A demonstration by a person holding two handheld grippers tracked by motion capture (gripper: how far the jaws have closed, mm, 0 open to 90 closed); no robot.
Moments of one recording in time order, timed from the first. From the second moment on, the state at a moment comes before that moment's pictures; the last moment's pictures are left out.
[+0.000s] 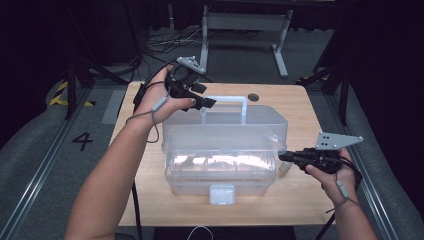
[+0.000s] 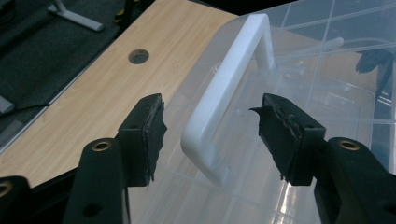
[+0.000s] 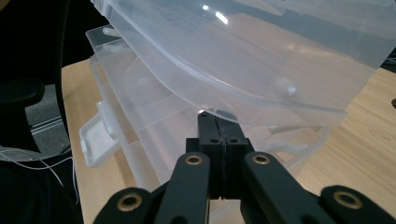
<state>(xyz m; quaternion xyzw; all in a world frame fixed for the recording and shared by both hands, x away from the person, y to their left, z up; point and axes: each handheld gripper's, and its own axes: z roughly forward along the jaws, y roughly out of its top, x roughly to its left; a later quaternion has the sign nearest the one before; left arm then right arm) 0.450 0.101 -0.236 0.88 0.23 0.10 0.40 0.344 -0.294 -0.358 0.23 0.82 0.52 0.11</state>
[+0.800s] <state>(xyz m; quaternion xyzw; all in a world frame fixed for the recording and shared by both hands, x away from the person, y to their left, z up) 0.398 0.137 -0.211 0.86 0.23 0.13 0.43 0.355 -0.290 -0.344 0.24 0.81 0.52 0.12</state>
